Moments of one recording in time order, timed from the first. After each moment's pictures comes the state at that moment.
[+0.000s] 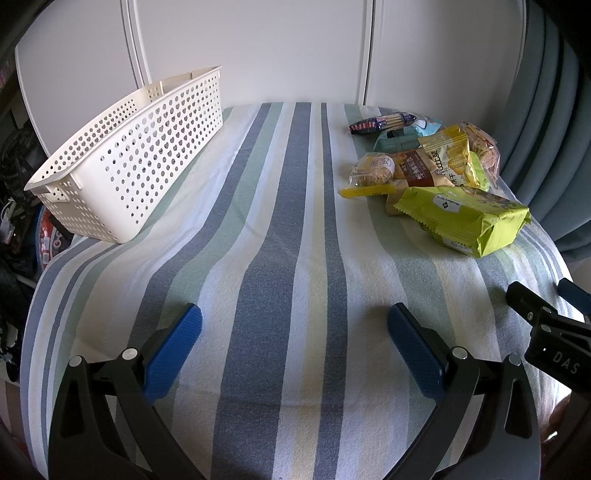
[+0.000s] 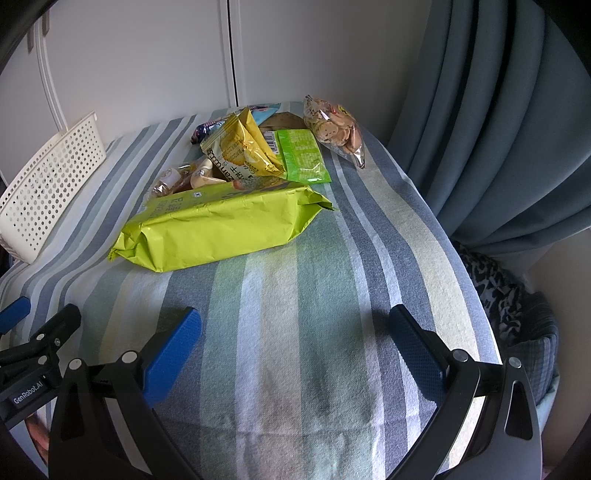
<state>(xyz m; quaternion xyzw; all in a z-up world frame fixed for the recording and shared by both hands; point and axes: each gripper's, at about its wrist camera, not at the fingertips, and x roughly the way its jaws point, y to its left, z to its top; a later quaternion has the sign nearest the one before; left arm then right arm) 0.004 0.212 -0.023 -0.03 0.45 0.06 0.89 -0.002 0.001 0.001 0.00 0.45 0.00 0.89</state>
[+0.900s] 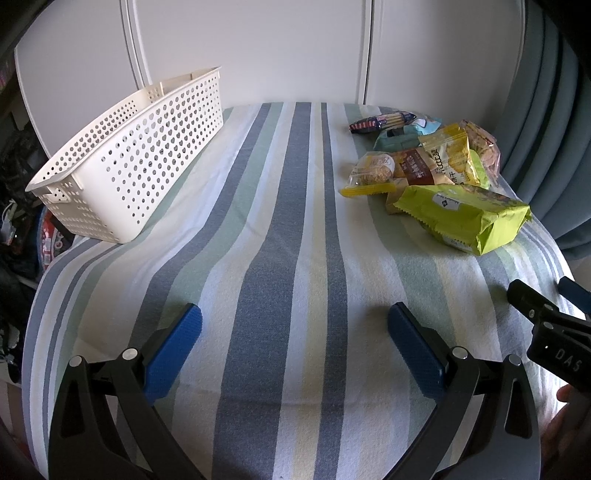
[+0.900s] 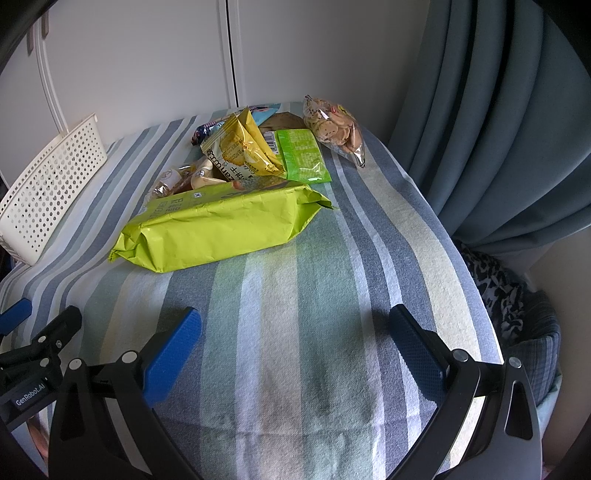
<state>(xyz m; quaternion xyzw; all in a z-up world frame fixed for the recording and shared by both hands) 0.004 0.212 -0.019 -0.03 0.45 0.06 0.89 0.000 -0.001 0.001 0.00 0.45 0.00 0.89</state>
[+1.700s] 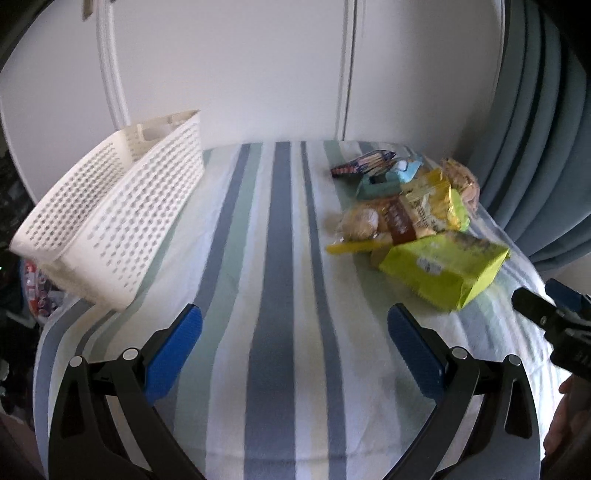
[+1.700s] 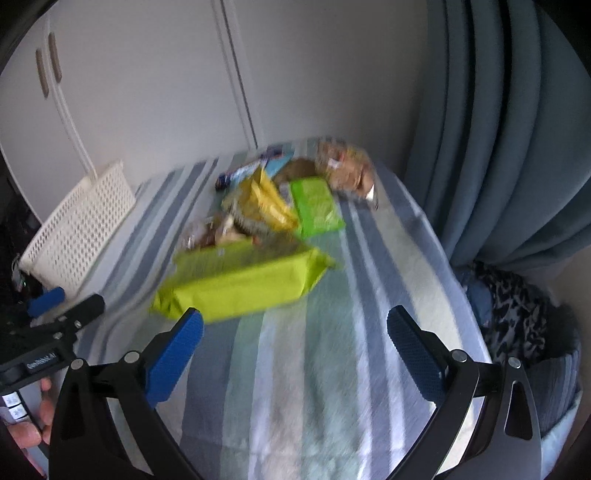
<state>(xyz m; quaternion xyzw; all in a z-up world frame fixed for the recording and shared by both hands) 0.036 0.226 0.018 -0.02 0.41 0.00 0.91 0.012 -0.023 0.038 0.06 0.40 0.05 0.91</state>
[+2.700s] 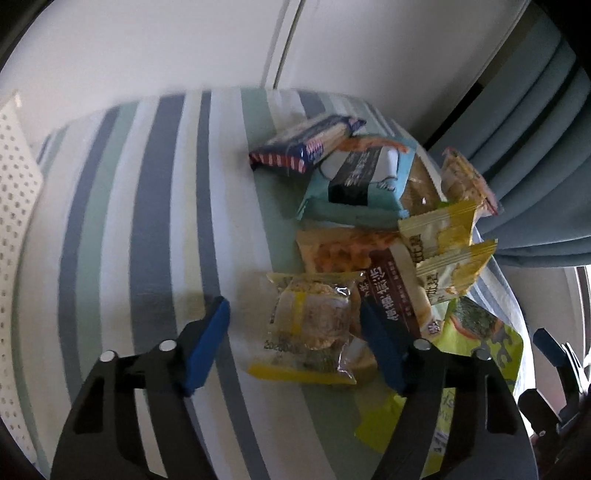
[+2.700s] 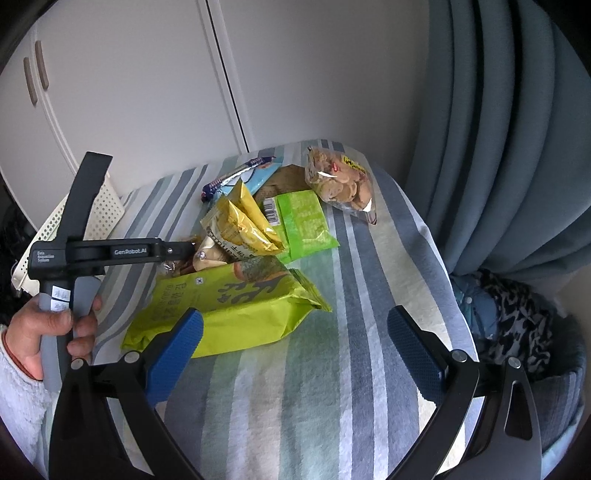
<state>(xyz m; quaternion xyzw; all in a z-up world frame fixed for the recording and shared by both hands) 0.213 0.194 -0.042 -0.07 0.52 -0.16 0.83 0.046 -0.031 0.026 0.06 0.41 0.06 0.91</state>
